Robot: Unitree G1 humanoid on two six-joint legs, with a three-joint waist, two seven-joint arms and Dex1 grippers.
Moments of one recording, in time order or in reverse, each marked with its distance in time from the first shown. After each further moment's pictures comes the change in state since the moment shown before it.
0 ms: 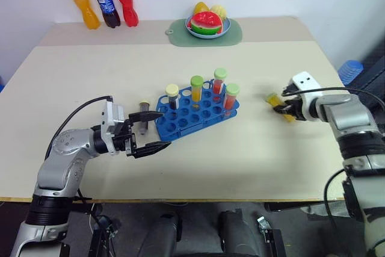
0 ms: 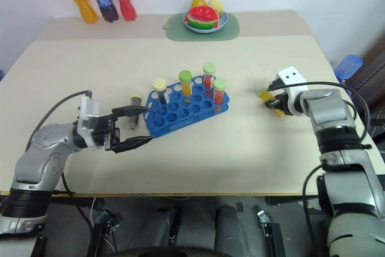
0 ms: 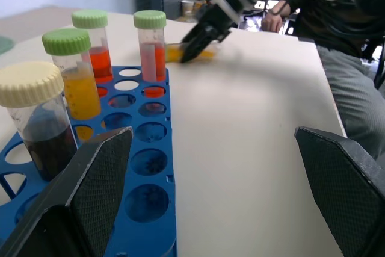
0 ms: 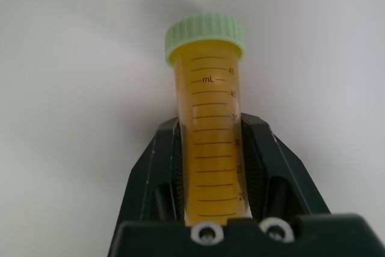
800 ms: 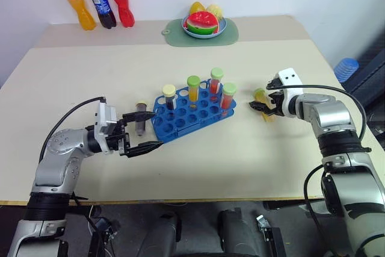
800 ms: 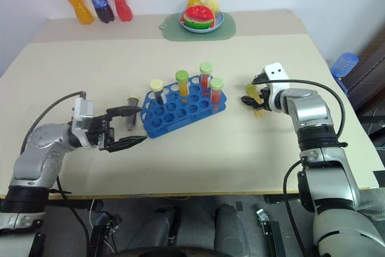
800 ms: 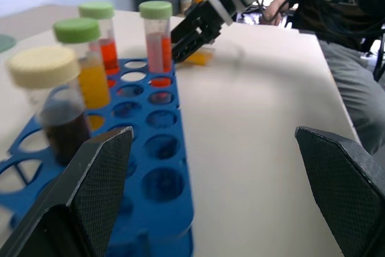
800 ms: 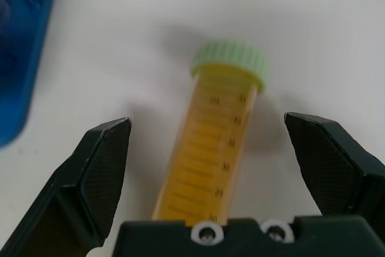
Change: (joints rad) left arm -0.003 0.024 0.015 0.089 0.006 -0.078 -0.063; right arm -0.181 0.225 -0.008 0.176 0.075 0.041 -0.160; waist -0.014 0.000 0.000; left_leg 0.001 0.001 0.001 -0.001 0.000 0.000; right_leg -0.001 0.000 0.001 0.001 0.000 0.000
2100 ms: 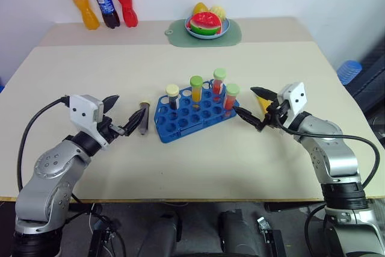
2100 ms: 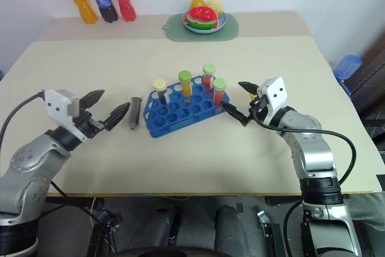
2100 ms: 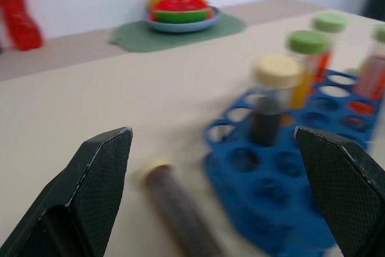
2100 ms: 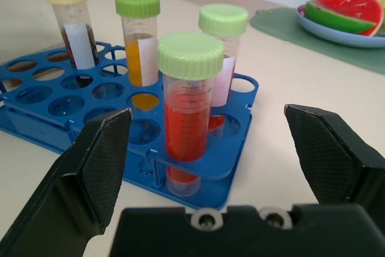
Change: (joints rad) left arm 0.215 -0.081 0.170 -0.394 0.003 0.258 0.762; right arm 0.467 0.083 -0.158 -0.585 0.170 -0.473 0.049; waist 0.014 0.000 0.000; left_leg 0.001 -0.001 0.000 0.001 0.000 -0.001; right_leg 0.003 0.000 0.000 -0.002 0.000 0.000
